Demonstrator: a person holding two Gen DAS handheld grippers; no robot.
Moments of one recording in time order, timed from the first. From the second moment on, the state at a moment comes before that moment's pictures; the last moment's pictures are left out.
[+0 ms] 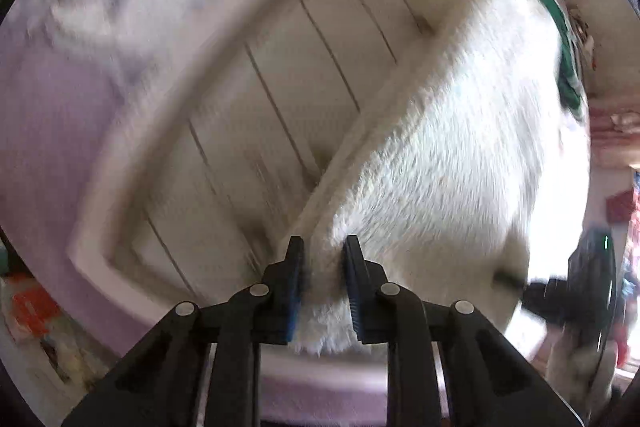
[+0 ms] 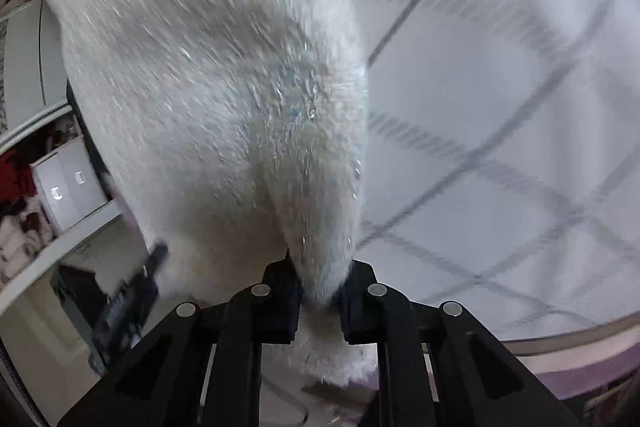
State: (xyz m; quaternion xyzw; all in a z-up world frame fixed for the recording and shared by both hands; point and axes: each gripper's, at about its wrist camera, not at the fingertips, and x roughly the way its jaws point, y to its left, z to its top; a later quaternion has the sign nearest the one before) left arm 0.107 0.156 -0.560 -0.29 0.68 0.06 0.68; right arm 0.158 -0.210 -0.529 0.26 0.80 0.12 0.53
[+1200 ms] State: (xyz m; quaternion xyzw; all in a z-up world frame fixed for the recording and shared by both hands) left arm 0.297 0.132 -0.529 -0.25 0.61 0.03 0.75; right arm 0.400 -0.134 -0.427 0.08 0.73 0.20 0.65
